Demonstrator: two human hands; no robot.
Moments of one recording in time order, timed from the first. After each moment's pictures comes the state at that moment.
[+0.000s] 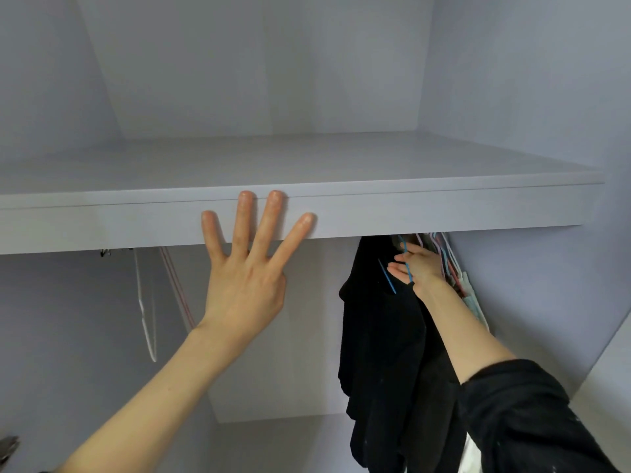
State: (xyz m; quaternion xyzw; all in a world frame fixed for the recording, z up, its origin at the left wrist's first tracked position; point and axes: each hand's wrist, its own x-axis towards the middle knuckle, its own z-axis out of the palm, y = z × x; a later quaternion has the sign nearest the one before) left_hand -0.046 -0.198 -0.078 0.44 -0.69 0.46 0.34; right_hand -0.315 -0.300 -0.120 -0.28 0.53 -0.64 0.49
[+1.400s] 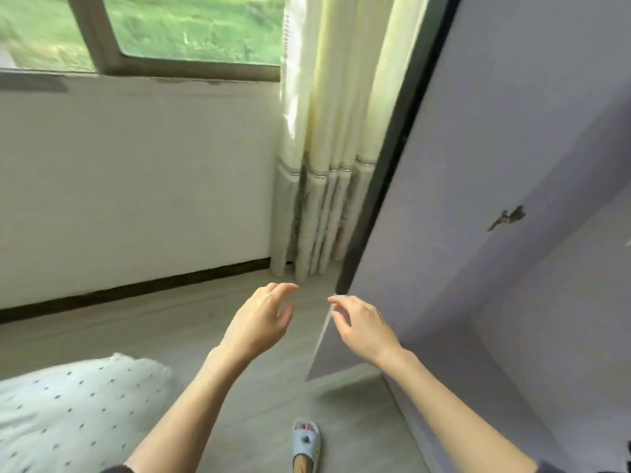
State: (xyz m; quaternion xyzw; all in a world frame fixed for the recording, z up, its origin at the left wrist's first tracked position) left_hand 0.164 0.469 -0.292 0.91 -0.26 -0.04 0.32; right_hand 0.099 0.291 -0.276 -0.96 0.09 0.05 0.26
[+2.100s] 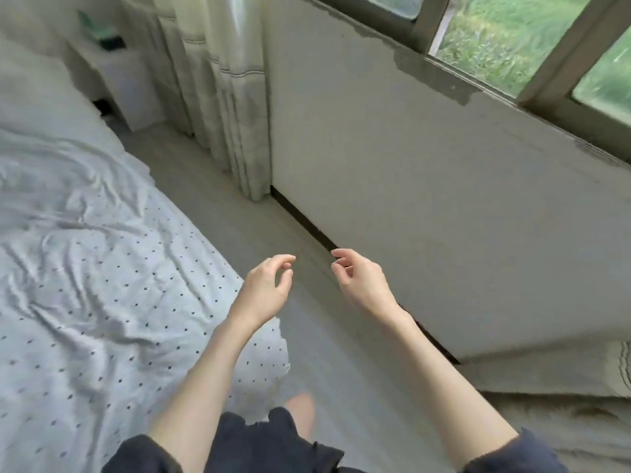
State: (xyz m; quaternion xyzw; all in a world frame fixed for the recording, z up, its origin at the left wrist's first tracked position) left_hand 0.320 0.727 -0.325 0.81 0.37 0.13 0.44; right_hand 0.455 0.615 -0.296 -0.85 -0.35 0.24 0.30
